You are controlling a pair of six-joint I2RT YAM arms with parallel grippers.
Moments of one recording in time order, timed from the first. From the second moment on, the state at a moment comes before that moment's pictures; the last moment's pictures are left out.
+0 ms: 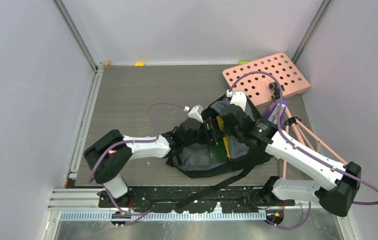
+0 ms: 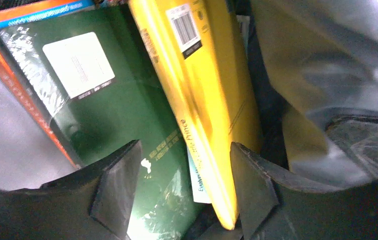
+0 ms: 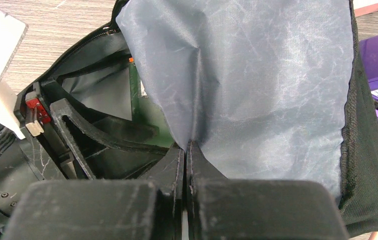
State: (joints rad) left arm -0.97 1.66 0.85 0.43 -0.04 -0.99; right arm 0.85 1.14 1.06 -0.72 0.55 0.55
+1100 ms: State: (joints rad) left arm -1.03 1.58 0.91 0.18 -0.06 -0.84; right arm 0.85 1.14 1.05 -0.71 0.57 0.54
